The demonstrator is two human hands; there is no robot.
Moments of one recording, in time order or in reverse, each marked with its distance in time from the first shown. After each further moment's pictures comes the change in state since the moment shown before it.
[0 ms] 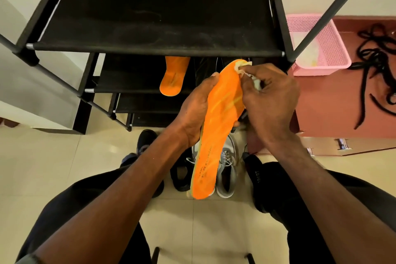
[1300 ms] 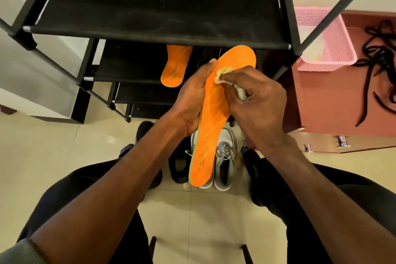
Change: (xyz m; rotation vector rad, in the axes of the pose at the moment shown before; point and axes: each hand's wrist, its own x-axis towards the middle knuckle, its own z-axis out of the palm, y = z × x) left_hand 0.005 0.005 -0.003 -0.097 0.031 0.006; right_hand -0.020 -0.010 0.004 -0.012 -0.177 -0.190
